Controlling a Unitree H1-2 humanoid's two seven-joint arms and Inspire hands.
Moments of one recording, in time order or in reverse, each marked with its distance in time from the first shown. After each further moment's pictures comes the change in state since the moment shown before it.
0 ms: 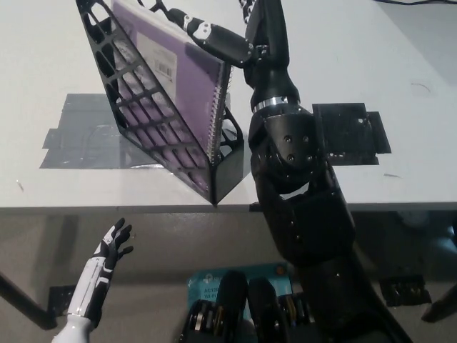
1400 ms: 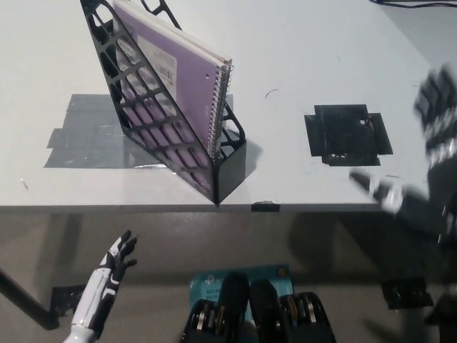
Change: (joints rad) left_arm 0.043 0.008 -0.032 0.006 0.042 0.000 0.001; right_arm 0.789 -0.315 -0.062 -0.788 0.072 0.123 0.228
